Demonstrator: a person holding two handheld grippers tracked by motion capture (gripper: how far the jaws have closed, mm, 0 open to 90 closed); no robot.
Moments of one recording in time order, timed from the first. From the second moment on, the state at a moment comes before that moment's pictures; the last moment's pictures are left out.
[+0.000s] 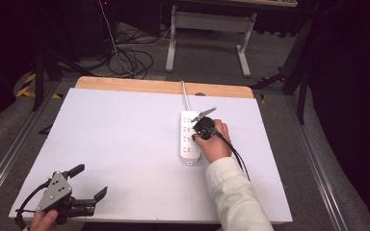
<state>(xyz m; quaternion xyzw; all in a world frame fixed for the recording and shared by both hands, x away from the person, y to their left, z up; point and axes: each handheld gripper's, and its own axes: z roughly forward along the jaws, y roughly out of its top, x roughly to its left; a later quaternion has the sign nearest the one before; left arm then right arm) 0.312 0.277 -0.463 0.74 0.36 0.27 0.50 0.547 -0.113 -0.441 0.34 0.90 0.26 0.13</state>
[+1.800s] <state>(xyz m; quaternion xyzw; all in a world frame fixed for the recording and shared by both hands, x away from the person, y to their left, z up) 0.314 0.275 -0.463 0.74 0.36 0.27 0.50 0.515 -0.123 -0.390 0.31 0.87 0.35 0.18</state>
